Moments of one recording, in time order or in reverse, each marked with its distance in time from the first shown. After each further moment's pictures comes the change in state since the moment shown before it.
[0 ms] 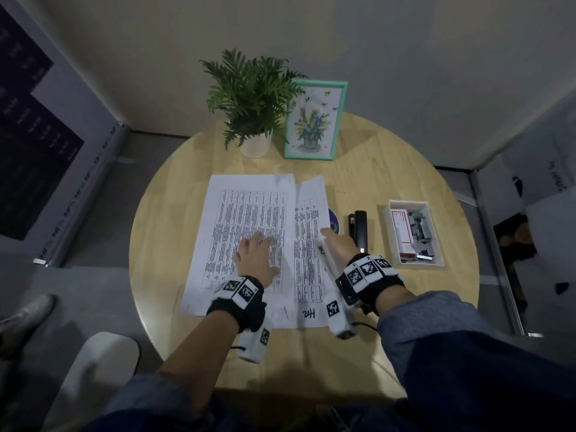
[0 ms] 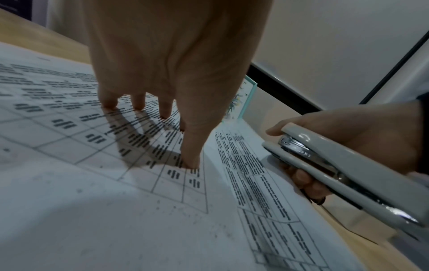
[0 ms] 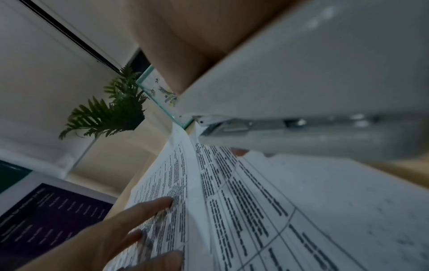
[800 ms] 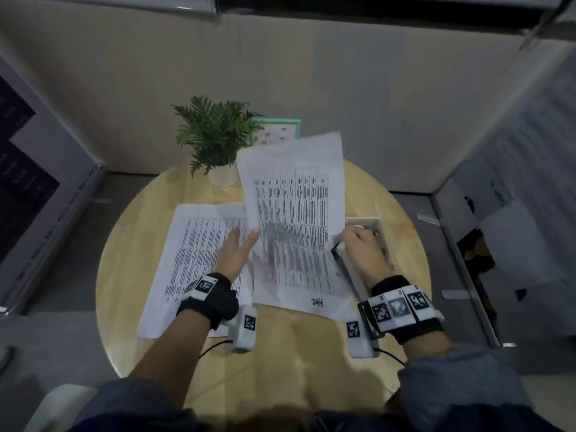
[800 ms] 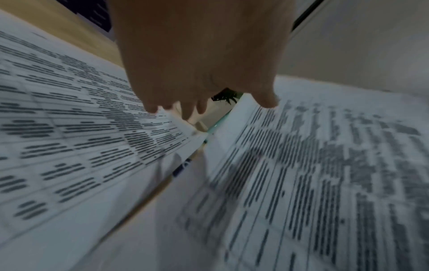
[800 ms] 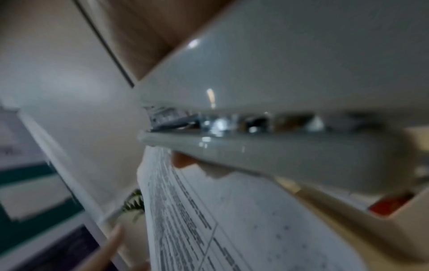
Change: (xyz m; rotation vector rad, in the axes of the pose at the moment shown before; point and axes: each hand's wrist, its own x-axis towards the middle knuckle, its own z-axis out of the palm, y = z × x) left_hand -0.018 0.053 -0.034 -0.826 0.030 0.021; right_hand -0.088 0.025 -0.101 0.089 0.188 -0.577
